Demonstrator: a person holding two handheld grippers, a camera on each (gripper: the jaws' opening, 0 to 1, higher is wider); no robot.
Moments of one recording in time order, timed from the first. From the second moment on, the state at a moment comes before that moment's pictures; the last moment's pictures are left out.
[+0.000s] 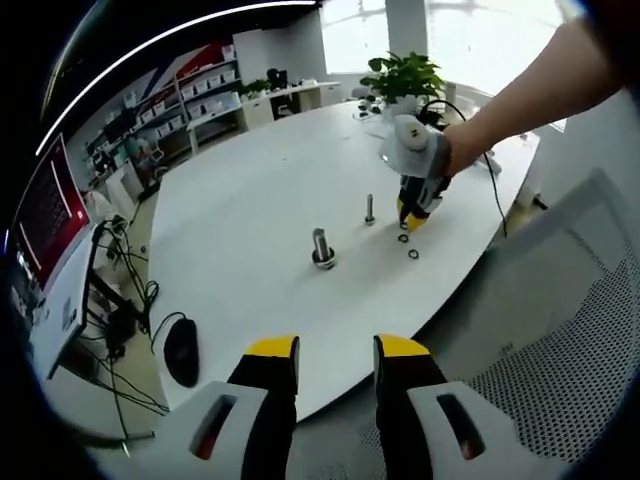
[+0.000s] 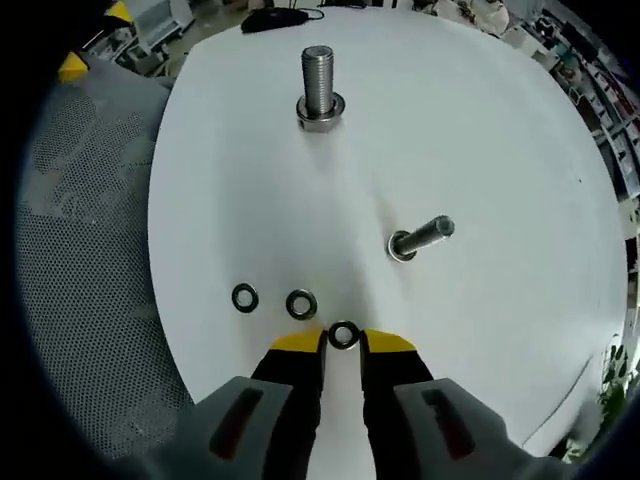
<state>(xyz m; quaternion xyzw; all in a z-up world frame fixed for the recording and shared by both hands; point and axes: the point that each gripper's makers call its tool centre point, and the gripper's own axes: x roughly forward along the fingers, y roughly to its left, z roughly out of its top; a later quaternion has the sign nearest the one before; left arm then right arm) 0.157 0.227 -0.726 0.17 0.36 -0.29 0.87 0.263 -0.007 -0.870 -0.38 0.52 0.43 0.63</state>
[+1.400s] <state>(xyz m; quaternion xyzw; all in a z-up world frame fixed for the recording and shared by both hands) 0.160 0.227 -0.722 0.17 0.35 -0.29 0.88 0.256 -0.019 -0.863 -0.30 0.51 0.37 0.71</state>
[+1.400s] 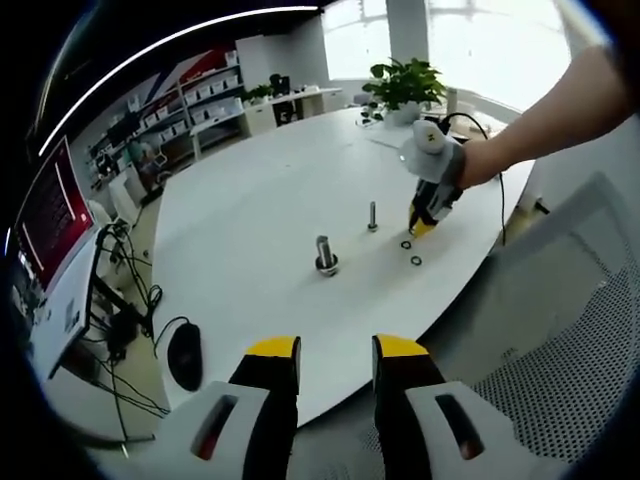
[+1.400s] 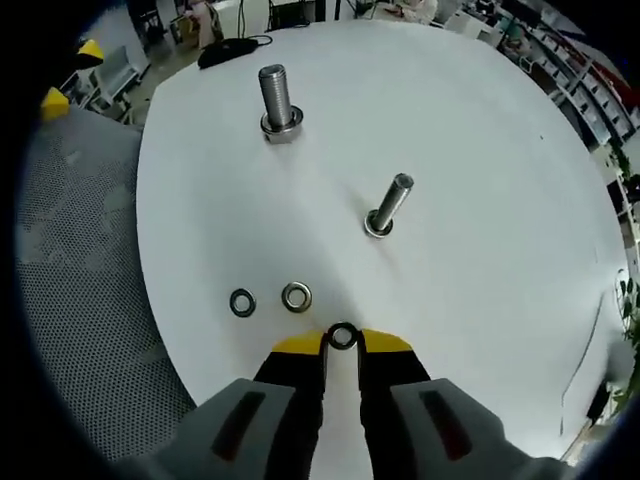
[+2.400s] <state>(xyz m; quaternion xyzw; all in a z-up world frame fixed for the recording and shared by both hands) 0.159 0.228 -0.721 0.17 0.35 -0.28 0.88 0.304 0.023 -0.792 -0.29 0.44 0.39 0.76</state>
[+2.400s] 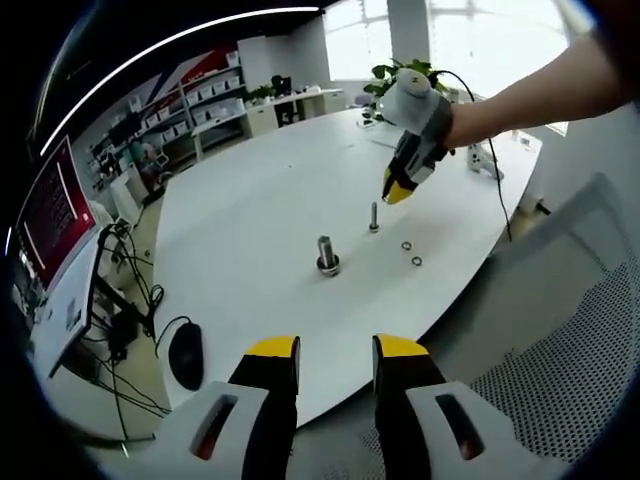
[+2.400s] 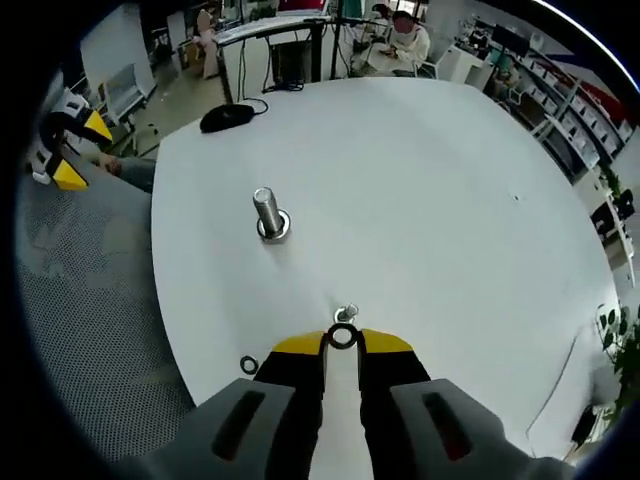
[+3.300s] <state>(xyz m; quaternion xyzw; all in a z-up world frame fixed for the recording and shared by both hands) 0.159 0.230 -0.723 0.18 0.35 -0.28 0.87 0.317 0.031 -0.805 -0.32 0.43 0.40 0.74</state>
